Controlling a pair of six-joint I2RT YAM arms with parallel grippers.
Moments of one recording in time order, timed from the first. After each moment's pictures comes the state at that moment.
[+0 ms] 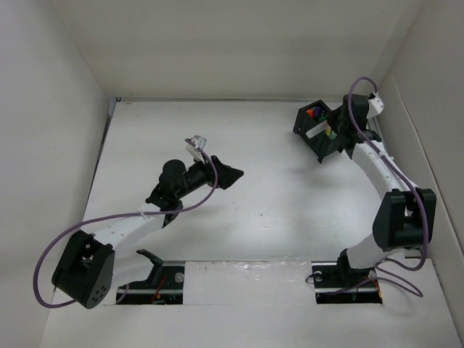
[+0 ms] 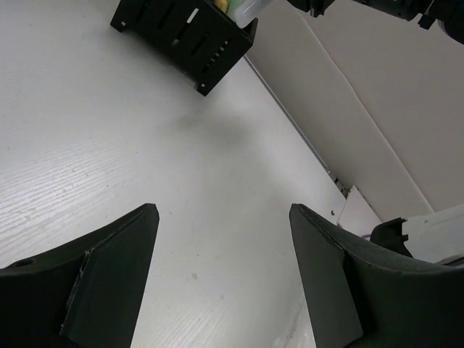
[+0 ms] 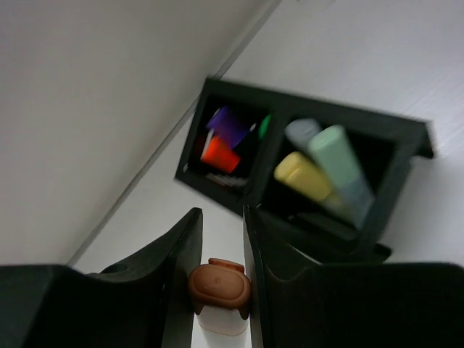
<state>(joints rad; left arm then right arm) -0.53 1.15 0.52 0.57 0.41 -0.66 0.08 1.55 1.23 -0.11 0.24 0.88</state>
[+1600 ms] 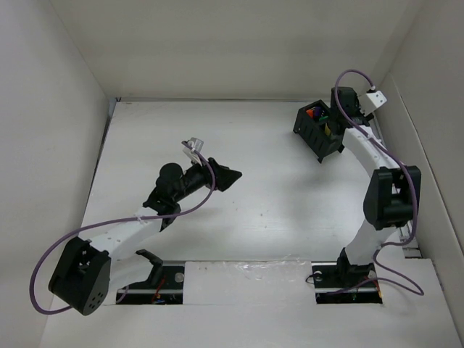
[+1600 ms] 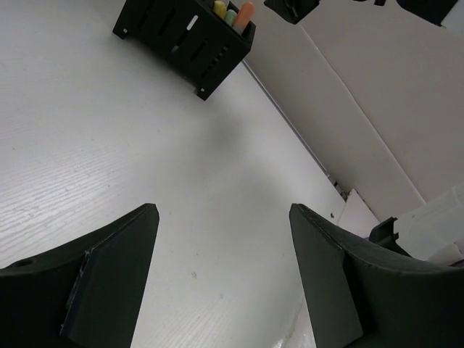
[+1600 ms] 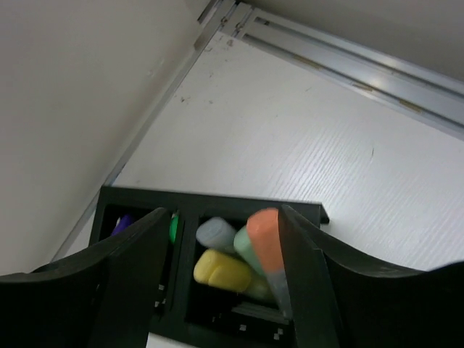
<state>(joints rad) -0.53 1.10 0.48 0.58 0.40 -0.66 0.08 1.77 1.45 -0.24 0.77 0.81</state>
